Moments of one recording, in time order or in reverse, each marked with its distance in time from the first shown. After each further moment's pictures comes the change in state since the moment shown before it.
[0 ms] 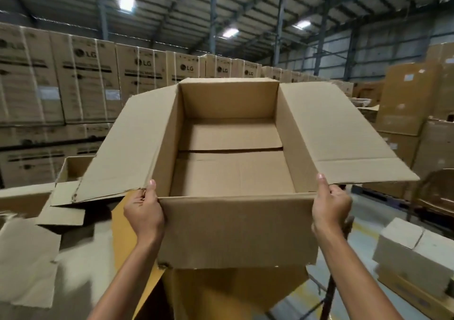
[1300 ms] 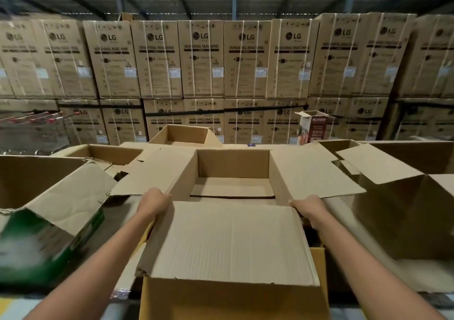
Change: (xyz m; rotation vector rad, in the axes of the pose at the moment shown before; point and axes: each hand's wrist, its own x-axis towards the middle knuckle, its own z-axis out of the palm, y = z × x) left_hand 0.032 -0.112 0.042 1.271 -0.087 -0.401; right_hand 0.150 0.221 0.197 -0.572 -1.163 0.330
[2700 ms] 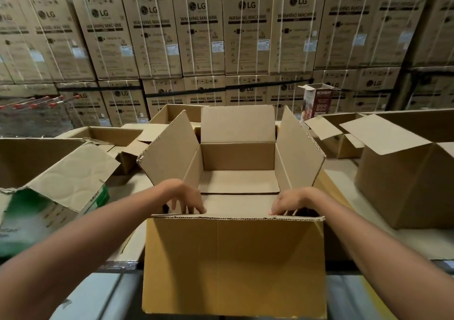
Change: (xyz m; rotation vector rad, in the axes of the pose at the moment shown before) left_hand -0.038 0.056 0.048 0.735 -0.919 0.190; right_hand -0.009 0.010 0.018 -0.822 -0.823 -0.268
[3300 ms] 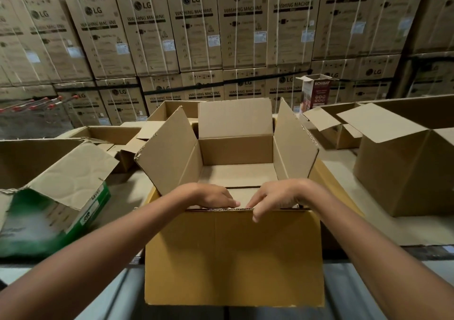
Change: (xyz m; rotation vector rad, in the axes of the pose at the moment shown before) left_hand -0.058 0.070 0.020 -0.032 0.161 0.359; right_hand -0.080 -0.063 0.008 -0.084 -0.031 -0.307
